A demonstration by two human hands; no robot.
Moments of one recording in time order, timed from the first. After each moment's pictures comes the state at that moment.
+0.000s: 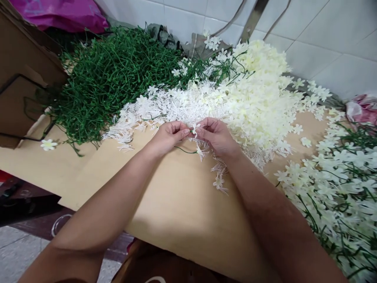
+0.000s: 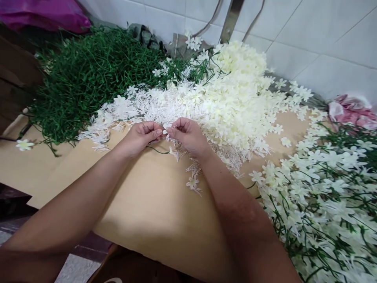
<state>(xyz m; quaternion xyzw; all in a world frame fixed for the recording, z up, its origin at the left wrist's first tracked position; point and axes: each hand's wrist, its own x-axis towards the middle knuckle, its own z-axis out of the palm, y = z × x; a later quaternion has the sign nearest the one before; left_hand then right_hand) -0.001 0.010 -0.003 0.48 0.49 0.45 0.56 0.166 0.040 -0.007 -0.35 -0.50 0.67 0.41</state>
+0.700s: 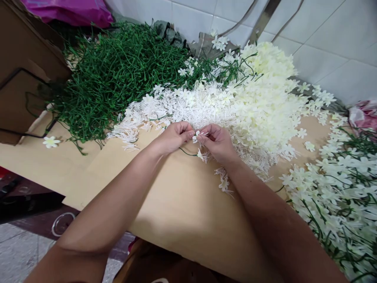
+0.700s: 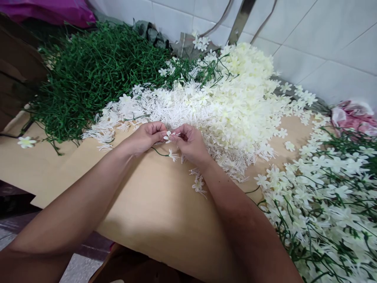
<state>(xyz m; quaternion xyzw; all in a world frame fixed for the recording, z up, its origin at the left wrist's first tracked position) -0.002 0.014 0.006 0.50 0.52 0.40 0.57 0.156 0.025 -0.015 -0.41 -0.58 0.56 0.43</state>
